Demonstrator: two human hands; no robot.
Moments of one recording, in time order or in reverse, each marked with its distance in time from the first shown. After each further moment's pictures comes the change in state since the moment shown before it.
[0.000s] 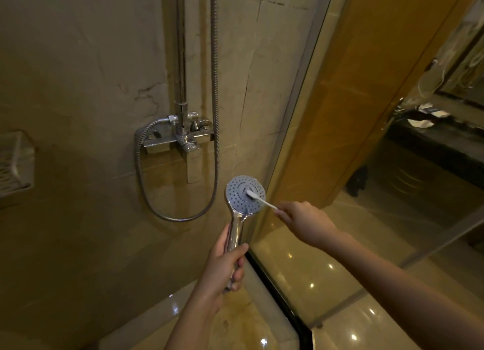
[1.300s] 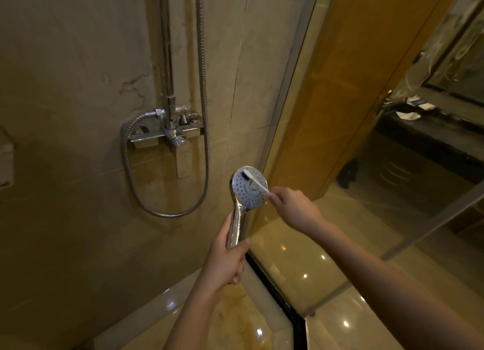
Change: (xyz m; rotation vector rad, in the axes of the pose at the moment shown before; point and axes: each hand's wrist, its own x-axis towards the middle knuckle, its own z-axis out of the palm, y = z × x) left_hand 0.004 -0.005 0.012 0.270 -0.003 0.126; right_hand -0.005 -0.015 -0.001 0.145 0.102 0.018
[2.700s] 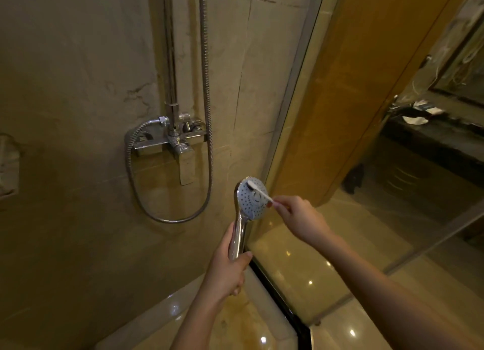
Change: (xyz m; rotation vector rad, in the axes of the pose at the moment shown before) left_hand 0.018 -0.019 -0.001 0.084 0.044 -0.039; right_hand 0.004 0.014 0.007 0.073 0.075 -0.006
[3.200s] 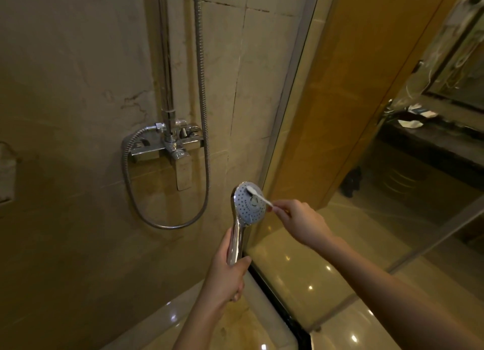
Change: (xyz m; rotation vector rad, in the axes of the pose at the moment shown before) left_hand -0.007 0.010 0.005 -0.023 -0.009 -0.020; right_hand -0.001 0.003 -0.008 -0.069 -0.019 -0.010
